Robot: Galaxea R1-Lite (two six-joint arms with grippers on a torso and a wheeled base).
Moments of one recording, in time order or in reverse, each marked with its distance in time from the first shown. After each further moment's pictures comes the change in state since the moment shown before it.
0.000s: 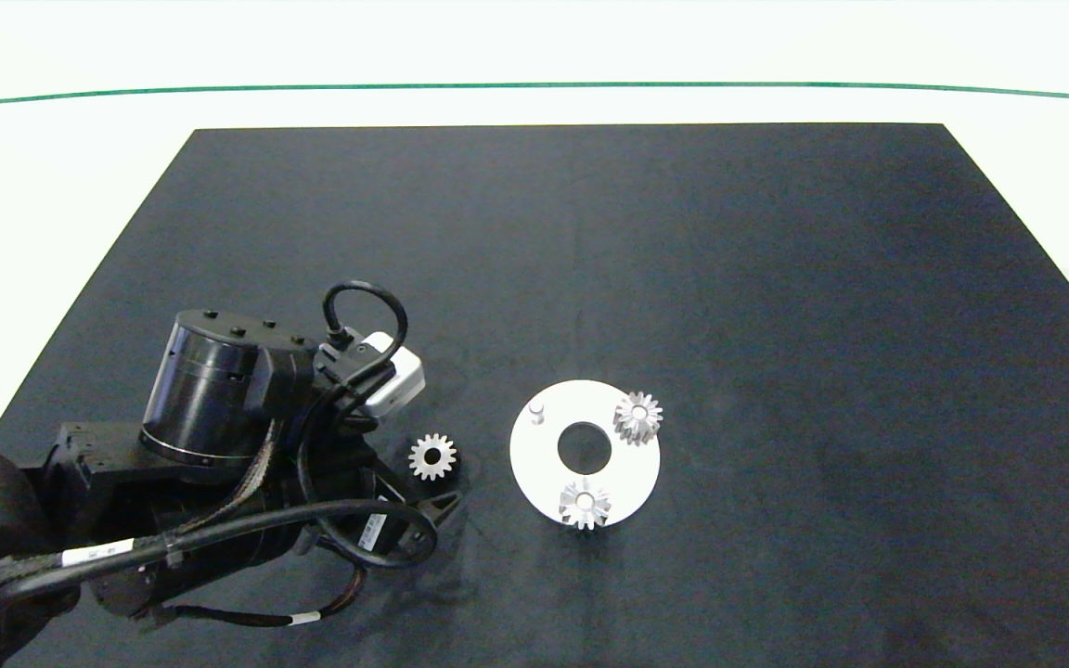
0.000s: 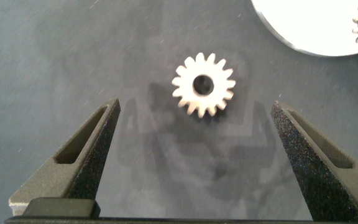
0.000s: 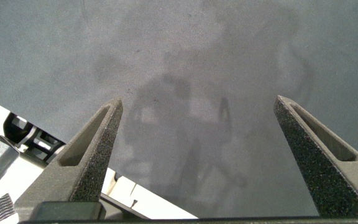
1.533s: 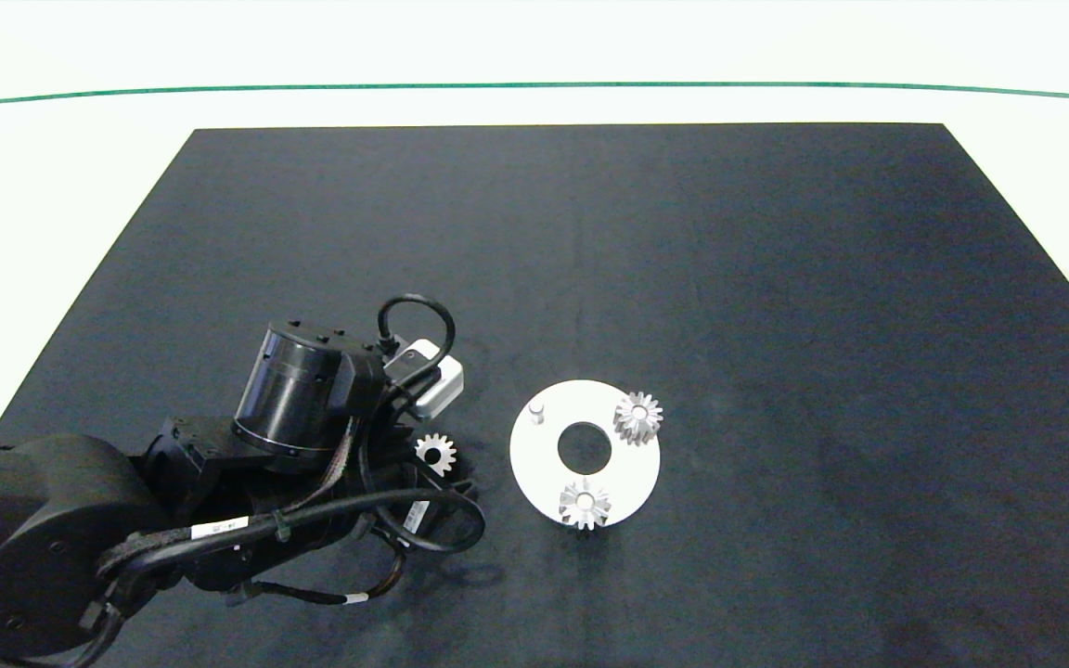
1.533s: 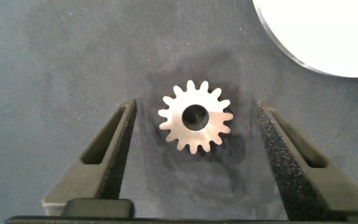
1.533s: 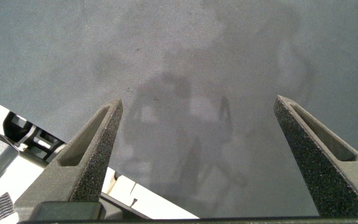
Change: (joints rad) left arm -0.021 0.116 -0.042 -0.049 0.039 -0.004; right arm 0.000 0.003 0.003 0.000 0.000 0.000
